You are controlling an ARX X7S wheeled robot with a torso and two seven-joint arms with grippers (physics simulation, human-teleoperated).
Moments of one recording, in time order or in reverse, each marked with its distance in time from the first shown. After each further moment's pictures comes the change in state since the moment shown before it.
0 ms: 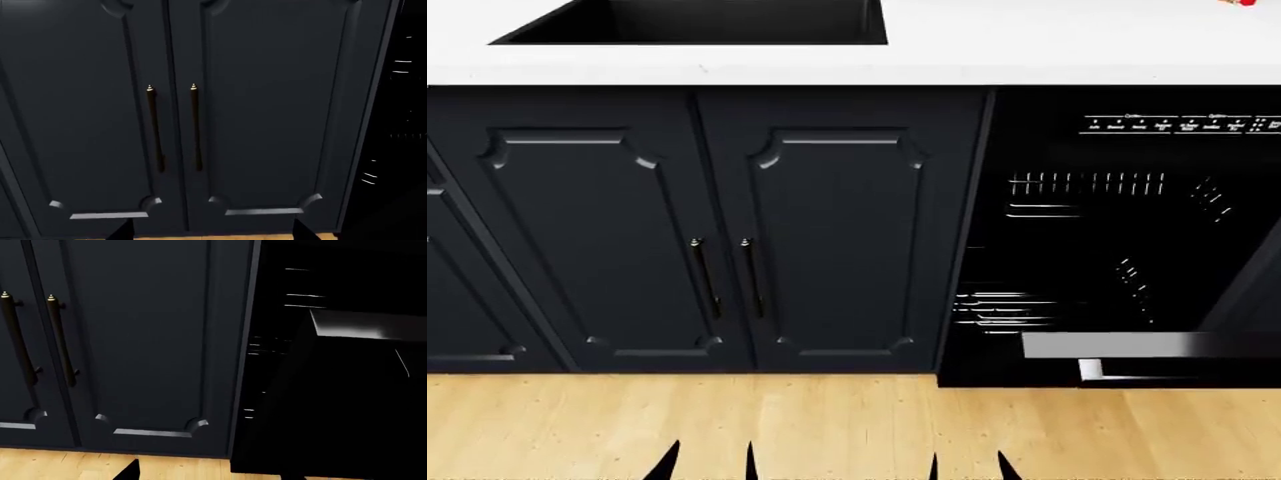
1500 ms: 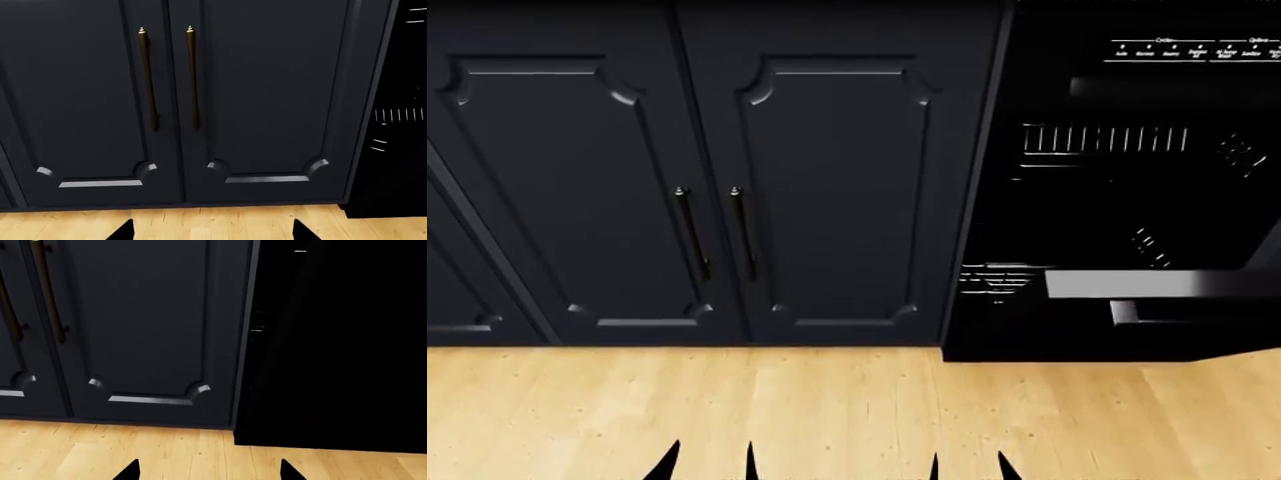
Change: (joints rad) left arm 0.000 0.000 -0.003 0.000 0.003 0.000 0.001; right arm 0.000 0.001 -0.011 0.000 0.018 0.004 -0.004
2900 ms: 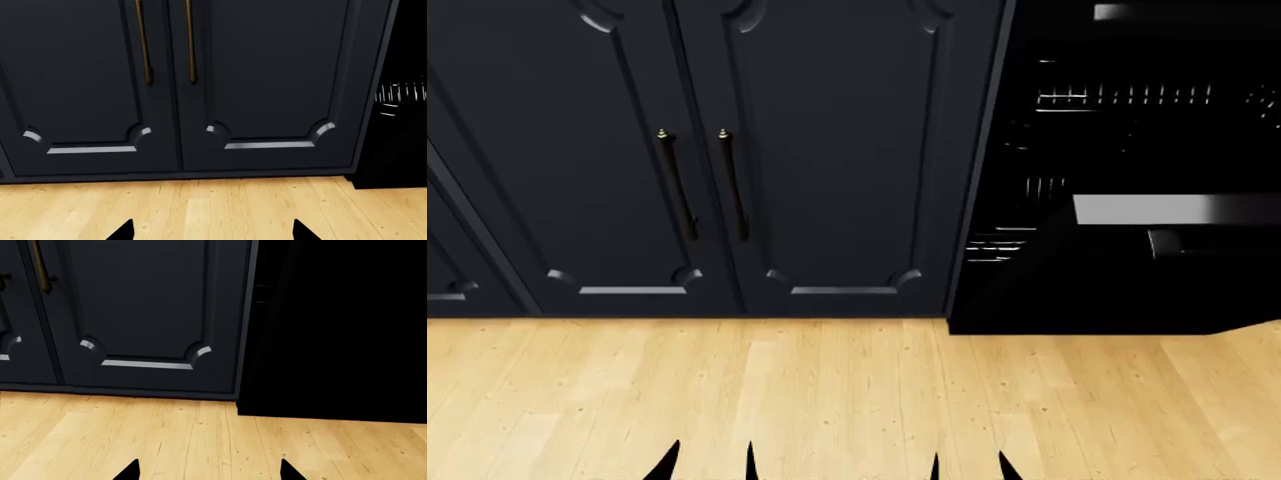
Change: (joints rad) left arm 0.000 0.000 0.000 0.000 0.000 0.000 0.000; right arm 0.002 -0.001 0.007 0.000 0.002 0.008 -0.006
